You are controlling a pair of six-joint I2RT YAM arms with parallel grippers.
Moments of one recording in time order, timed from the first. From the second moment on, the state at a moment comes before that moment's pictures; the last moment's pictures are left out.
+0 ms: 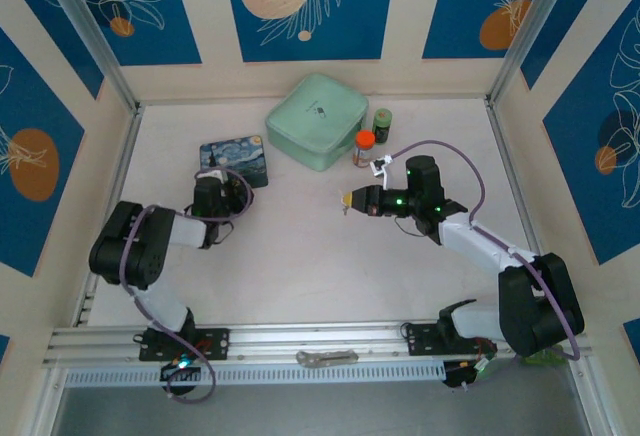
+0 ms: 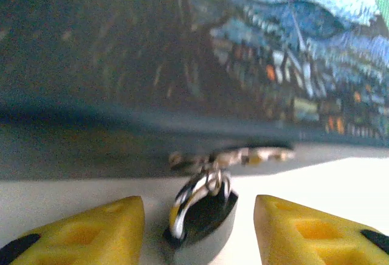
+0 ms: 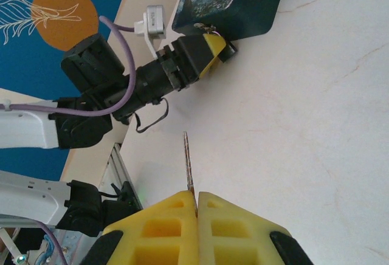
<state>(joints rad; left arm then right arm) -0.20 1.74 0.54 0.64 0.12 -0.60 0.34 1.28 0.67 0.07 -0.83 0.60</state>
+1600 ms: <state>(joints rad) -0.50 1.78 0.50 1.03 0.44 -1.40 0.50 1.75 0.75 0.44 -0.98 0.86</state>
